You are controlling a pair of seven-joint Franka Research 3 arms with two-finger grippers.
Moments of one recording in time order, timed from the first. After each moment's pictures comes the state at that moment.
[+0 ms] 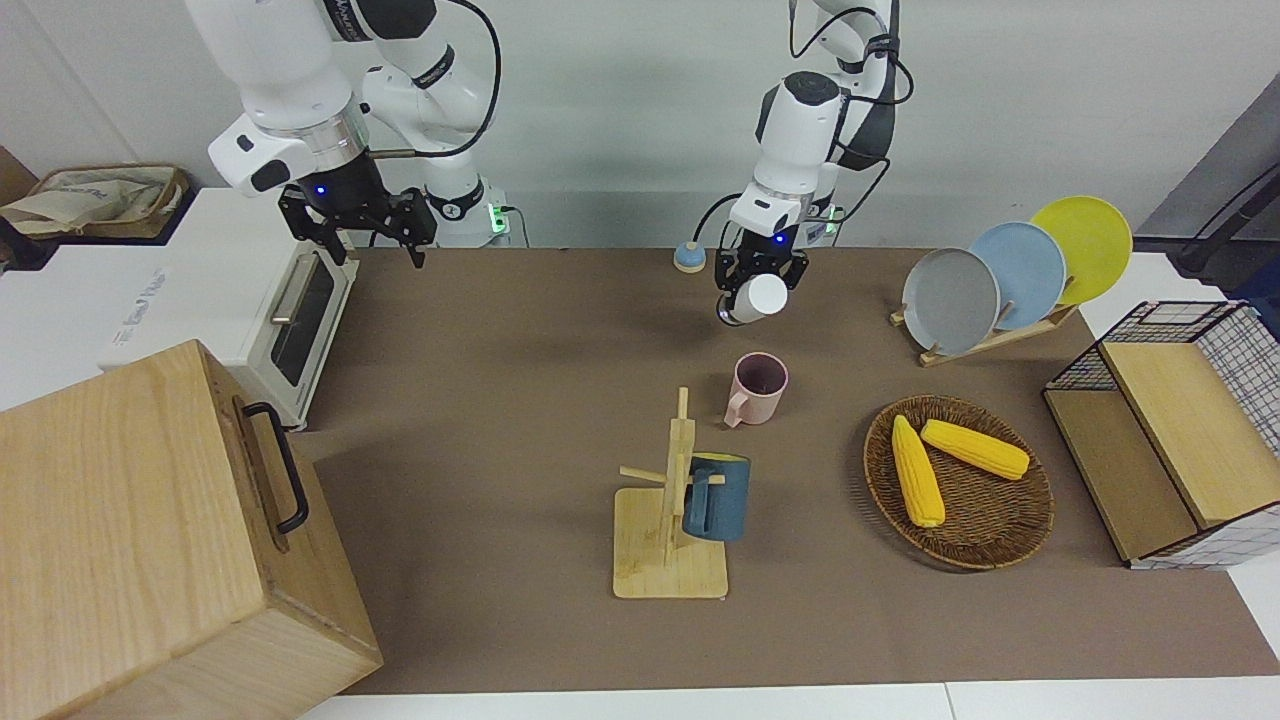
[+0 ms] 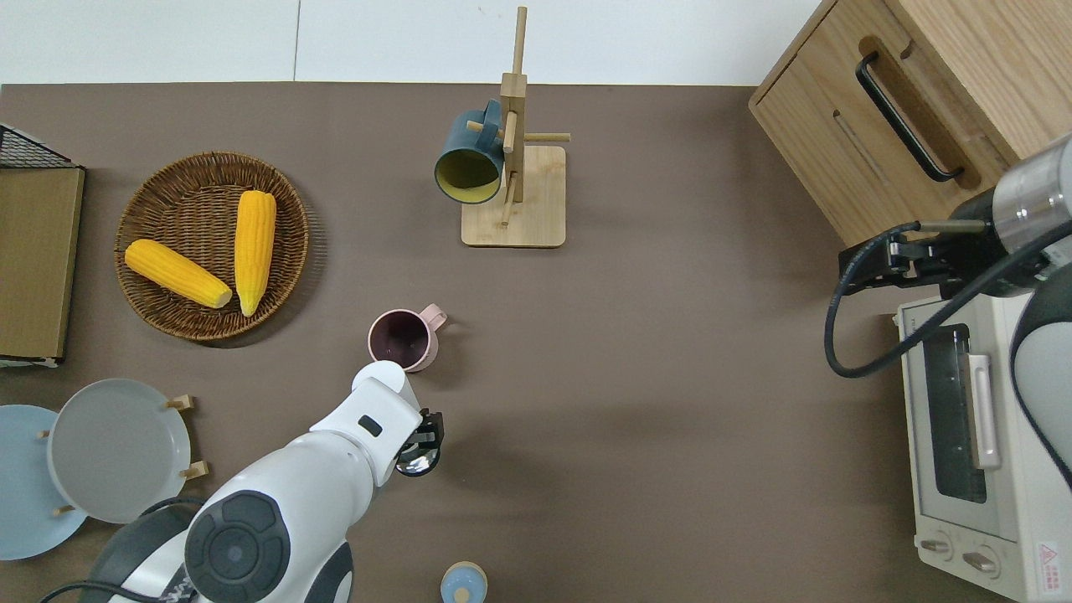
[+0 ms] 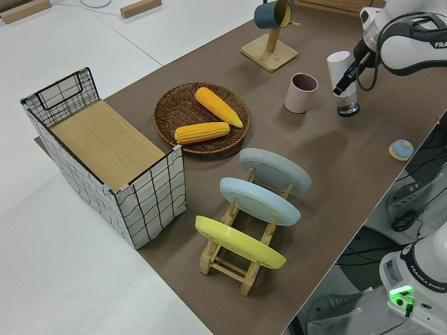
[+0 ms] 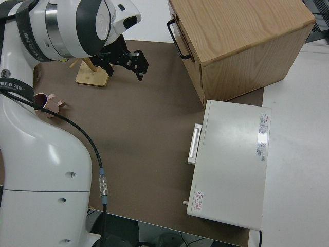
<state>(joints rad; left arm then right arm) -0.06 -0.31 -0.42 -2.46 -0.19 2.40 -0.40 -0.22 0.14 0.36 -1.34 -0.04 1.42 0.21</state>
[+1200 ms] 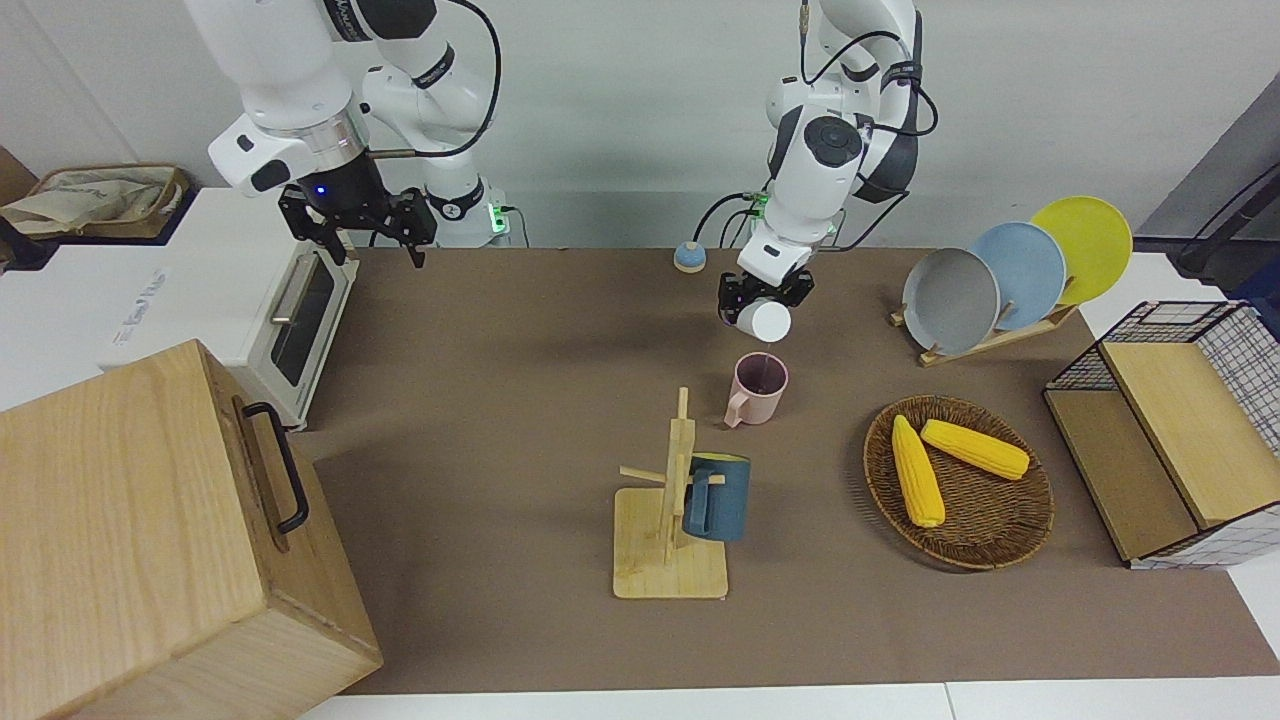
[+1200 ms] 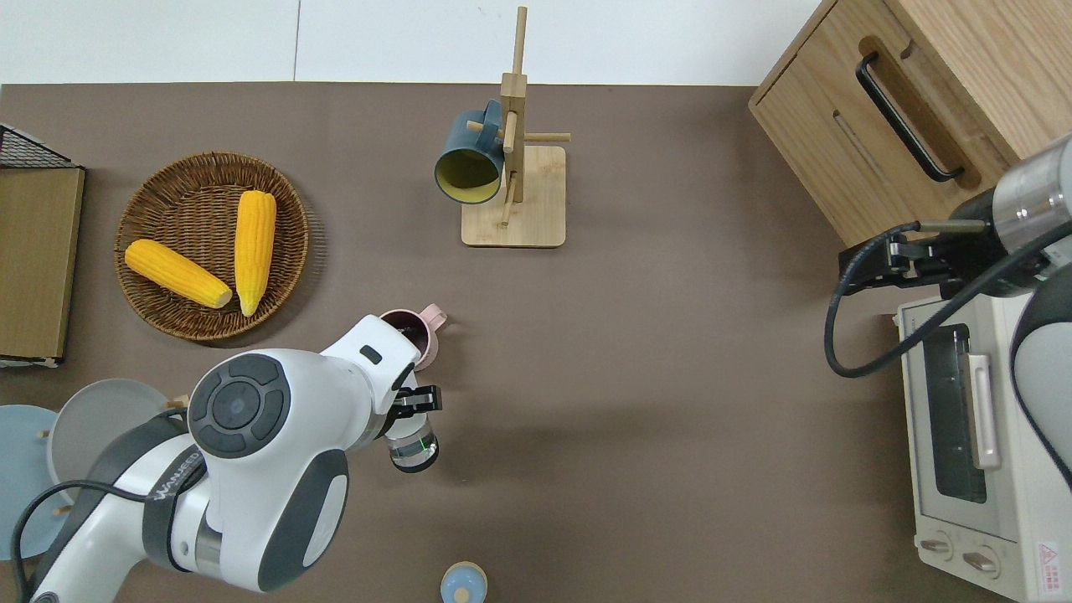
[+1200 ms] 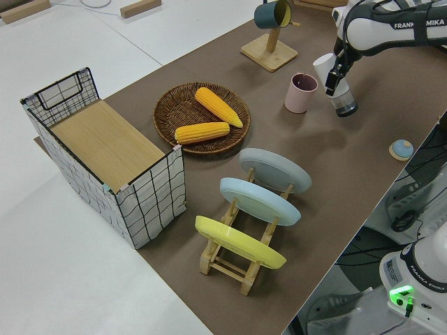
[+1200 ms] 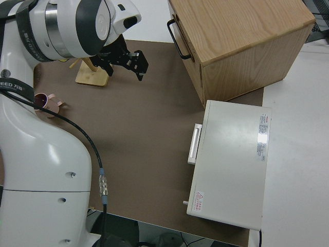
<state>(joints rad) -0.03 -0.10 -0.38 -2.23 -0.18 2.13 -0.39 -0.22 0.14 0.36 -1.34 -0.04 1.42 0.21</state>
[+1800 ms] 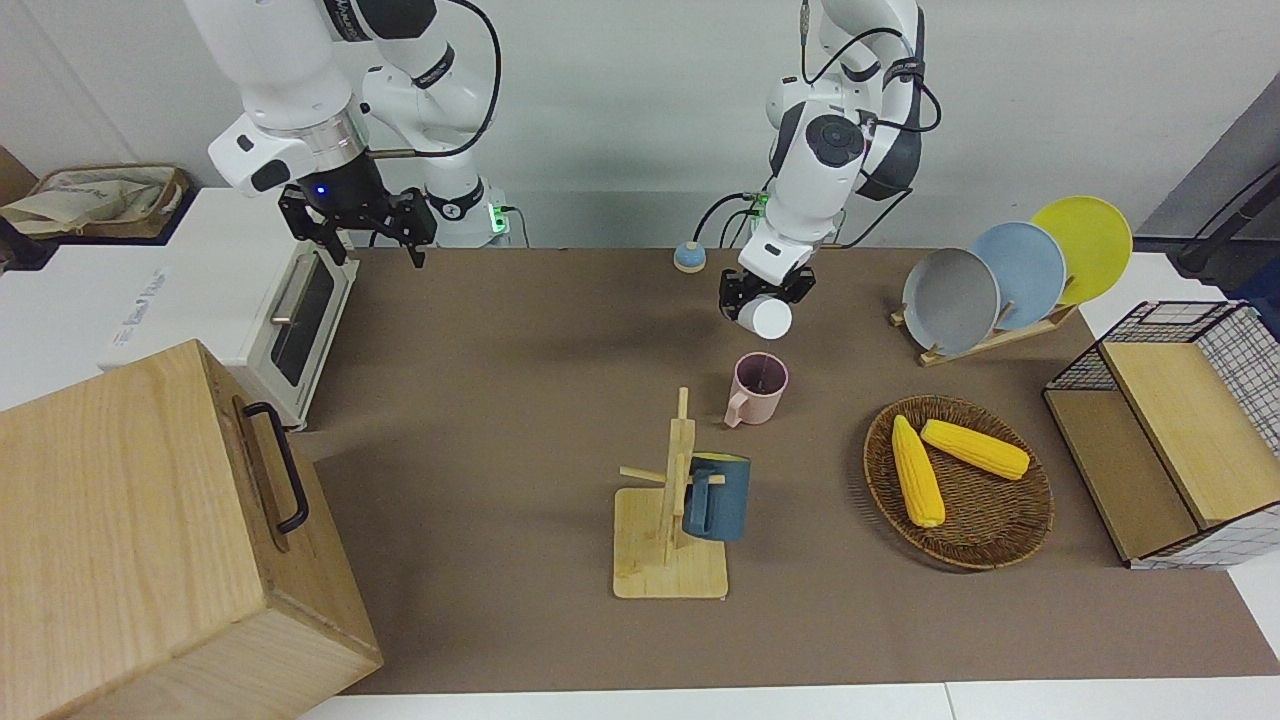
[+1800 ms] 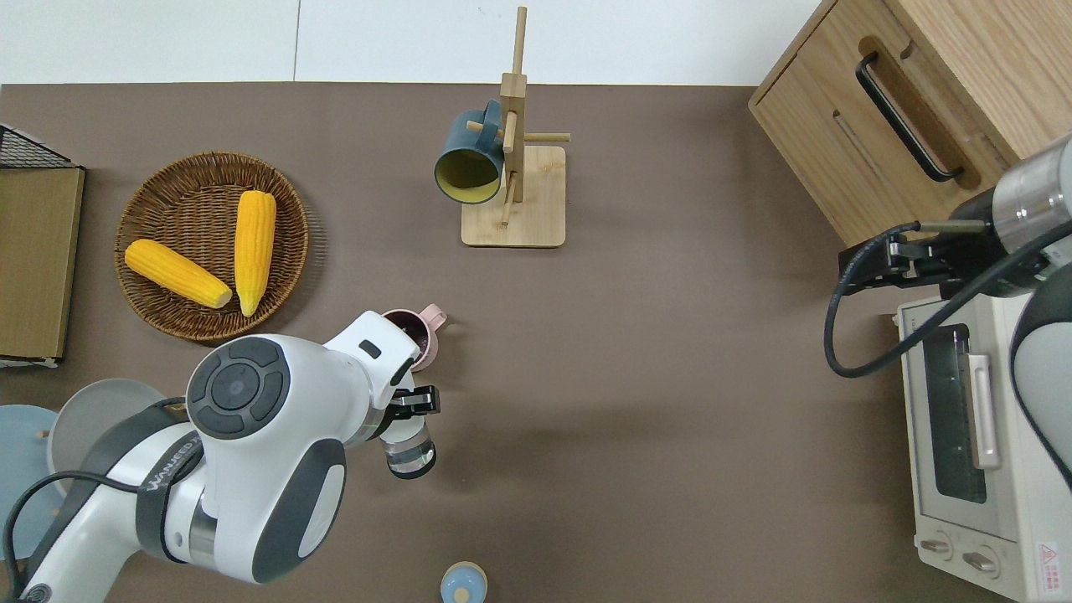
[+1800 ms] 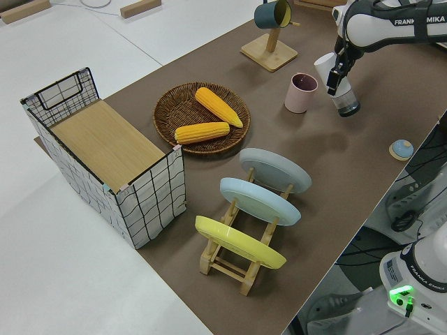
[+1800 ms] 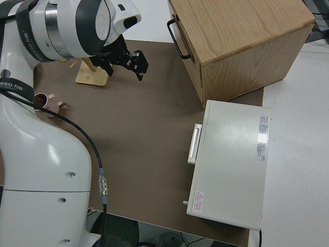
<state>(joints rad) -0.03 -0.10 -0.38 -2.20 -0.18 2.08 -0.39 -0.22 0.14 0.36 -1.34 -0.04 1.42 0.21</state>
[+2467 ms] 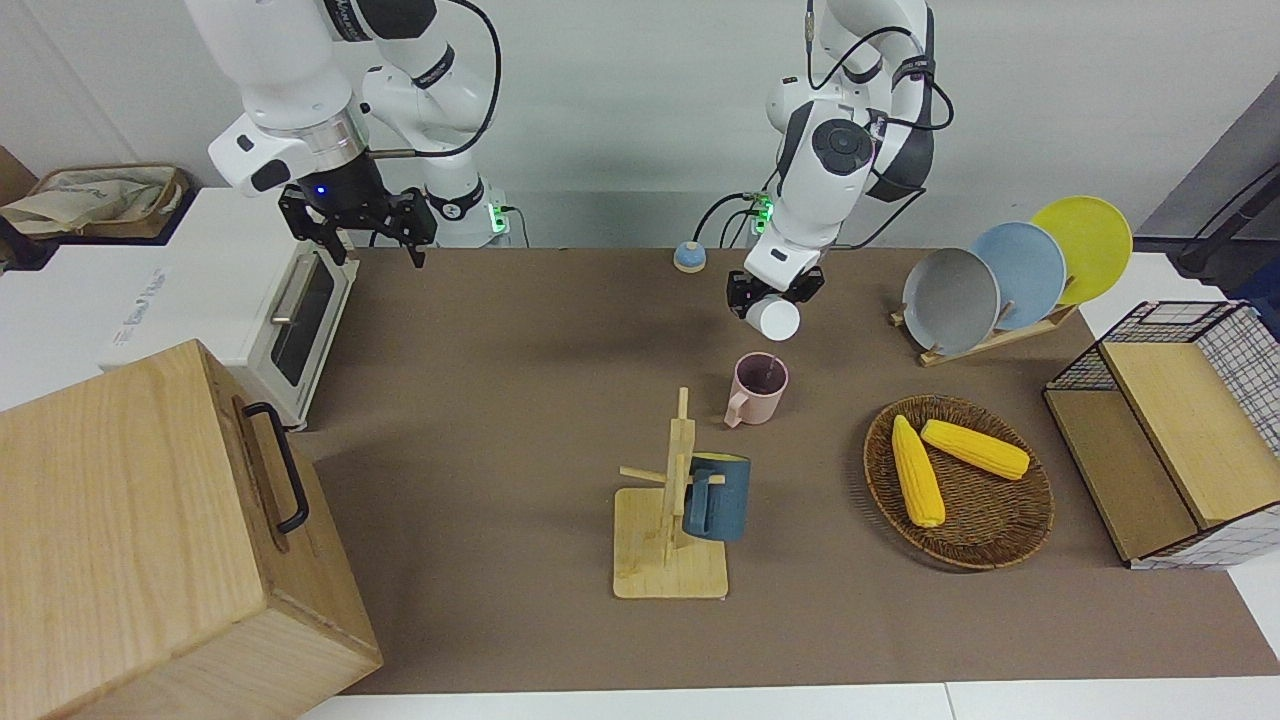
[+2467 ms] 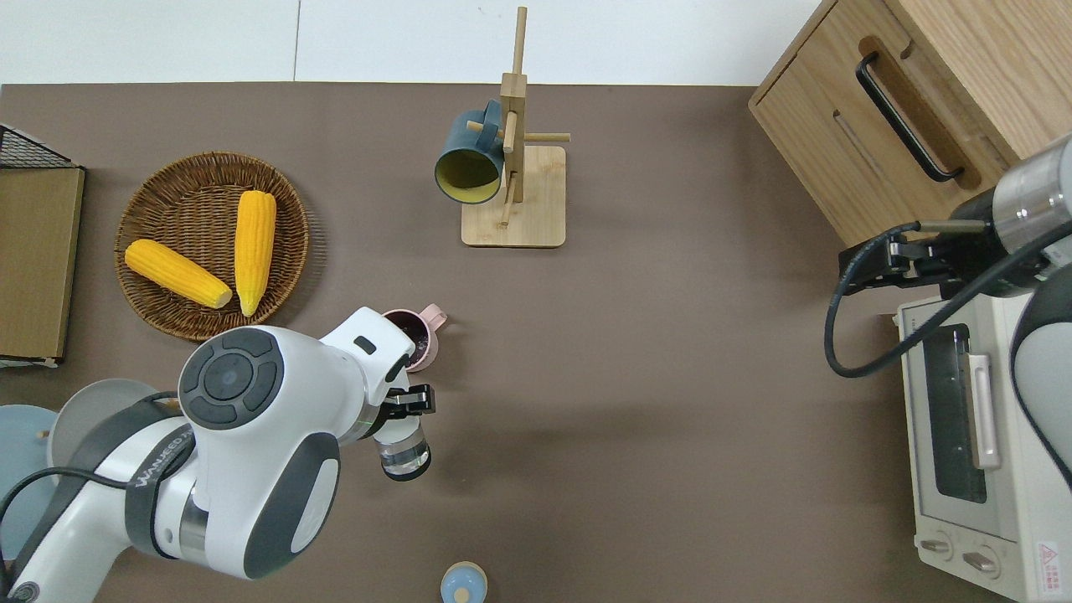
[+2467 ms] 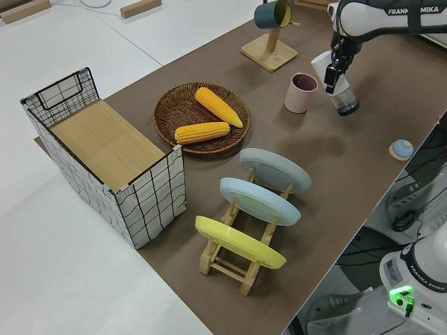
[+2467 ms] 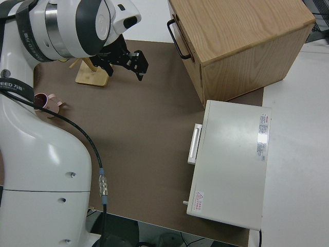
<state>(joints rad) -0.02 -0.06 -0.37 -2.12 -0.14 1.98 -0.39 -0.22 0.14 0.36 -1.34 -0.04 1.42 0.21</state>
